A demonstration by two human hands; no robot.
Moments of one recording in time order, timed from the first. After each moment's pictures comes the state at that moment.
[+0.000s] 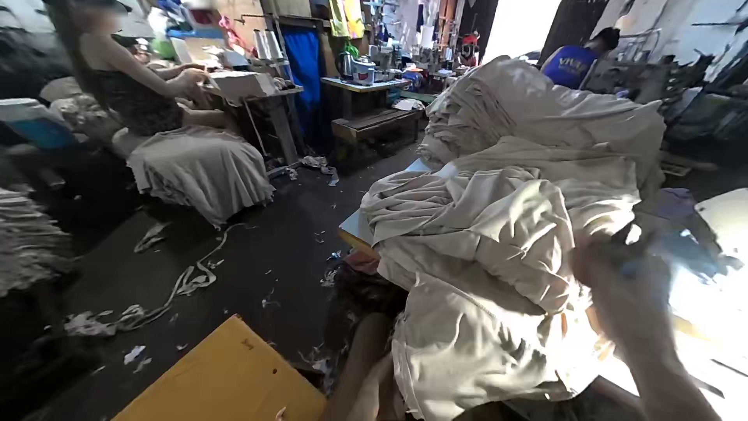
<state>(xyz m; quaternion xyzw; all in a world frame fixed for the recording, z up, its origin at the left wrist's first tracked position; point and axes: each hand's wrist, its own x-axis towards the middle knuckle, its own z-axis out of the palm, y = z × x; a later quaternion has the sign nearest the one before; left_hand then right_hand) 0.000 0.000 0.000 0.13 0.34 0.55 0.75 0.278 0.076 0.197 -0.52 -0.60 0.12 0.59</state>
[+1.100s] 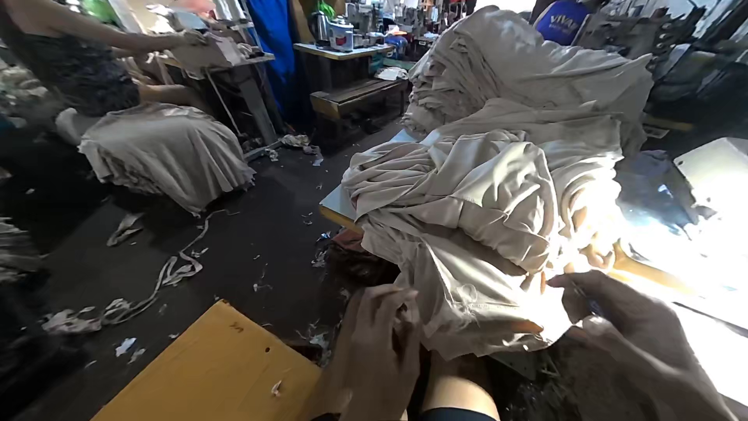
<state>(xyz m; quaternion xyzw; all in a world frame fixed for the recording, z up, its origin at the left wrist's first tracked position) 0.027 0.011 0.068 0.67 0.48 0.55 0.13 0.327 0.013 0.146 -0.42 -0.72 0.28 0.48</state>
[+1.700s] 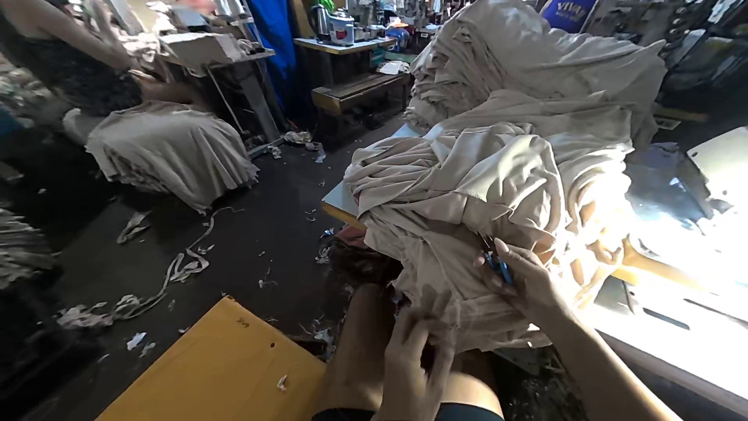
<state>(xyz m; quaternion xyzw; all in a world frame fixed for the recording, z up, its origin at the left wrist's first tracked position) 0.062 -0.009 0.041 0.64 0.42 0.58 0.25 0.262 0.081 0.118 -0.39 -0.51 0.60 0.48</state>
